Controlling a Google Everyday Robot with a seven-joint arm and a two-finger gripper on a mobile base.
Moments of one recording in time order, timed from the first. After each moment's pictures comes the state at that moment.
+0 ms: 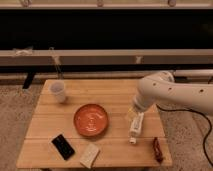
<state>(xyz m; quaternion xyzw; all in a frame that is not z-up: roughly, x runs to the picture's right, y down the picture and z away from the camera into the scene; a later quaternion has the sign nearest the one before) 0.156 0.096 0.741 -0.26 0.04 0.36 0.89</state>
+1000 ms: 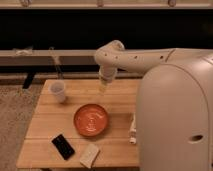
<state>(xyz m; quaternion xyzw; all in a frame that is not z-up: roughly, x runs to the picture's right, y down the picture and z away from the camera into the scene) -0.016 -0.016 0.801 -0.24 0.03 0.20 0.95</state>
